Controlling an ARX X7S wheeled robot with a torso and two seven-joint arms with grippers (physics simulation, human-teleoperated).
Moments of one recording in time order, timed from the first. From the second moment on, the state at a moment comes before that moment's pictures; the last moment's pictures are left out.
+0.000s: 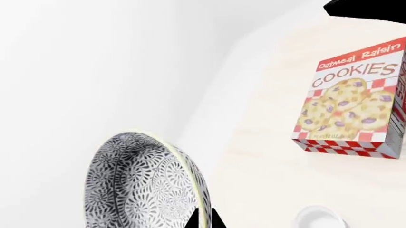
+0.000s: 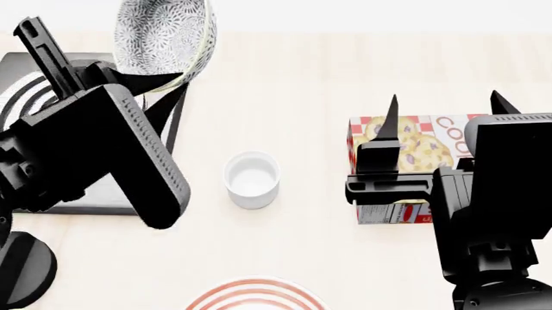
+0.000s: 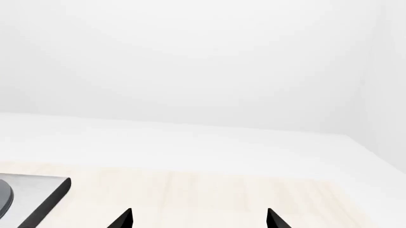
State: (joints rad) left arm -1.27 -0.61 0.94 0.46 -0.33 -0.89 0.10; right arm 0.59 0.38 0.03 -0.62 0.49 0.96 0.23
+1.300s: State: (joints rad) left arm -1.44 -0.74 1.43 0.85 -0.20 -0.91 0.58; right arm 0.59 0.39 0.02 -0.62 0.51 0.95 0.25
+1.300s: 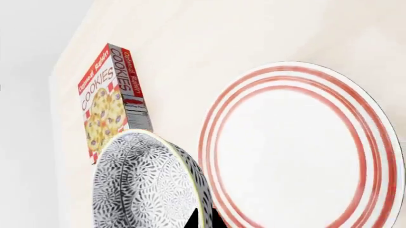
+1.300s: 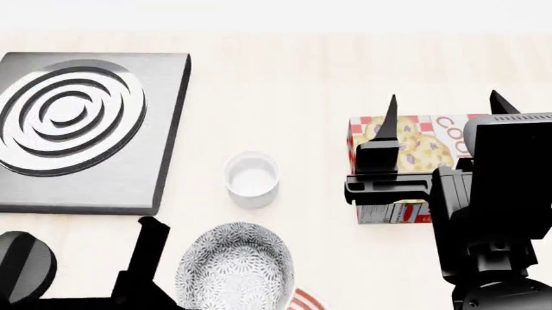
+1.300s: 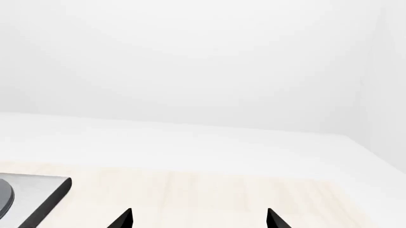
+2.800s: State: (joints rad) left arm -1.49 -0.66 1.68 0.89 -0.03 -0.98 0.61; right arm 0.59 0.41 0.02 -0.62 0.53 0.94 0.27
